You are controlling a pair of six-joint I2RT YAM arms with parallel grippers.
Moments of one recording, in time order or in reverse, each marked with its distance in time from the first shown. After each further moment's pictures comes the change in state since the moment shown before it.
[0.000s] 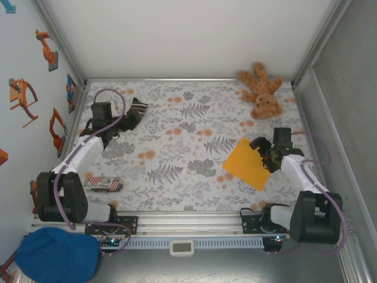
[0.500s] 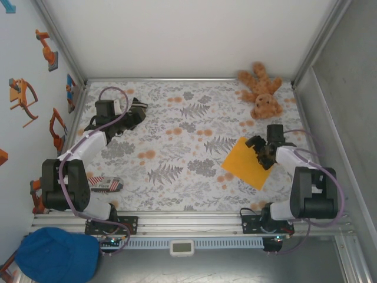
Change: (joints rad) left arm -0.005 0.109 0.034 0.058 0.108 -0.032; right arm 0.056 0.227 0.056 0.126 0.003 0.038
